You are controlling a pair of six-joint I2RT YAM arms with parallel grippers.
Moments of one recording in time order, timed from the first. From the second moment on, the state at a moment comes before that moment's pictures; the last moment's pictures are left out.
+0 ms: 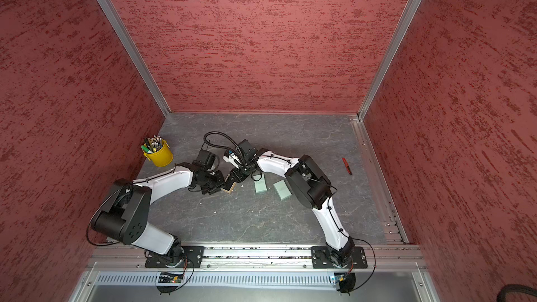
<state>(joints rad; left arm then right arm) -0.32 1.54 0.78 -0.50 0.23 -0.78 0.78 2.18 1.59 -0.41 -0.47 0.01</state>
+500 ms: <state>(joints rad) -0.32 1.54 0.78 -0.50 0.23 -0.78 0.78 2.13 1.59 -0.39 -0.51 0.01</state>
